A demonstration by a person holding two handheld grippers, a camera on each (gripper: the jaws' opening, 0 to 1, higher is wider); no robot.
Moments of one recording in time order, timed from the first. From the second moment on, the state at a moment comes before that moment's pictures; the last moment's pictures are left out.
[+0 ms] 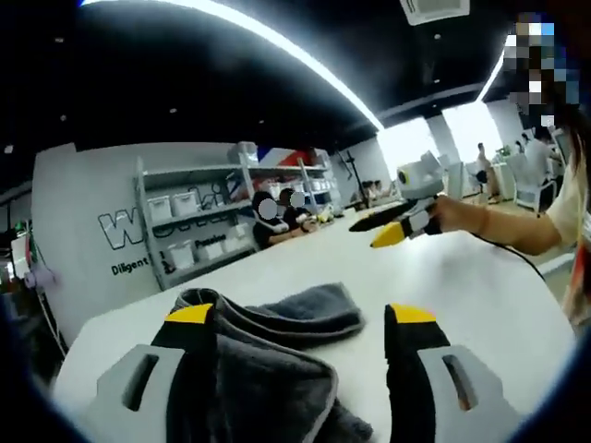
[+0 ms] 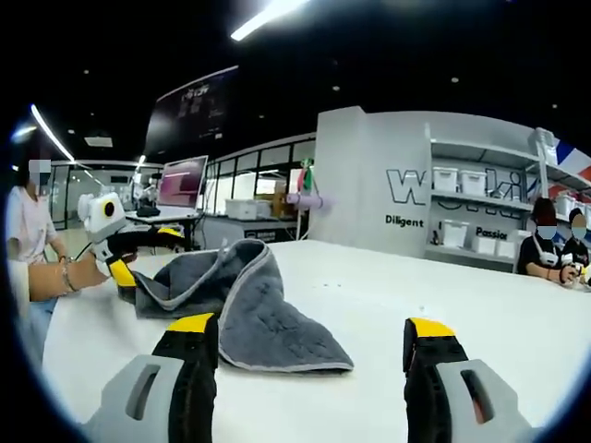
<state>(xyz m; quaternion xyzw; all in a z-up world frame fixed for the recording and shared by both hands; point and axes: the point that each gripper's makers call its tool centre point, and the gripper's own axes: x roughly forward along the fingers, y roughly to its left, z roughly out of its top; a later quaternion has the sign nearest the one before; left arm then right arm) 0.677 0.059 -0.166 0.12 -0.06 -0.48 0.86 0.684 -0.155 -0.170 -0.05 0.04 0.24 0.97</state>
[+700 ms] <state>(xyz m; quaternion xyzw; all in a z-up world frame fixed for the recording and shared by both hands) 0.687 0.093 -0.176 0.07 0.00 -0.43 0.90 0.682 -0.140 -0.184 -0.08 0.05 0.26 0.96</state>
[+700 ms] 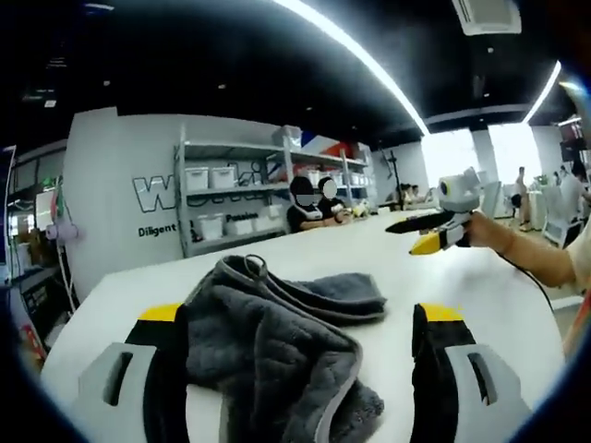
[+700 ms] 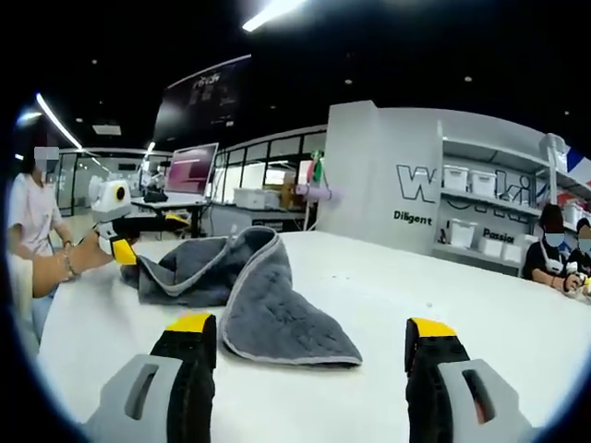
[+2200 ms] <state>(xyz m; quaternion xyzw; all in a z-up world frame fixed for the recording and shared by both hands) 0.688 0.107 -0.168 0.04 0.00 -0.41 0.91 0.678 -0.068 -0.183 -0.26 -0.02 0.26 0.93</state>
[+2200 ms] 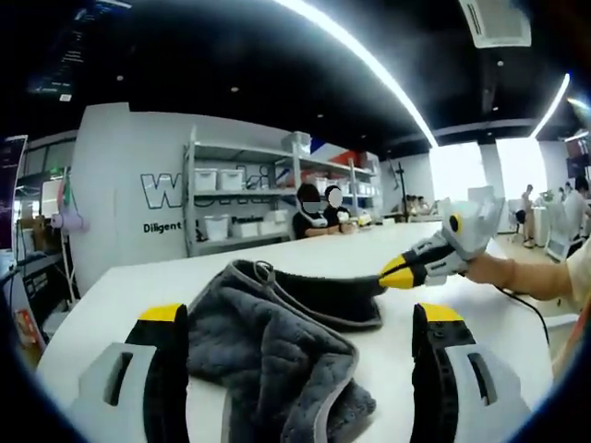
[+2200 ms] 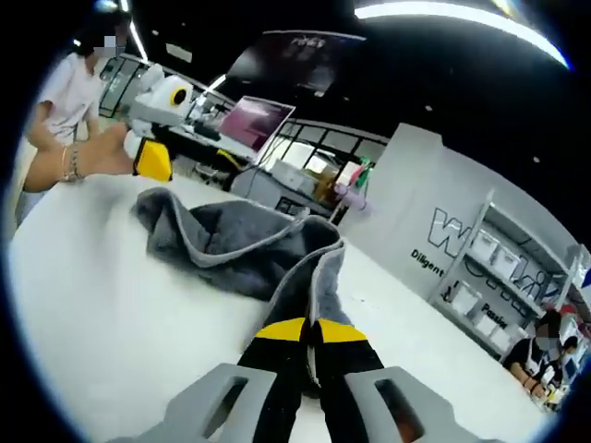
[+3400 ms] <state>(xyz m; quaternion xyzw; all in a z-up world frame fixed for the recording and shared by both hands) 0.684 0.105 -0.164 0.03 0.00 -0.43 0.90 0.783 -0.260 -0.108 -0.38 0.02 -0.02 0.92</state>
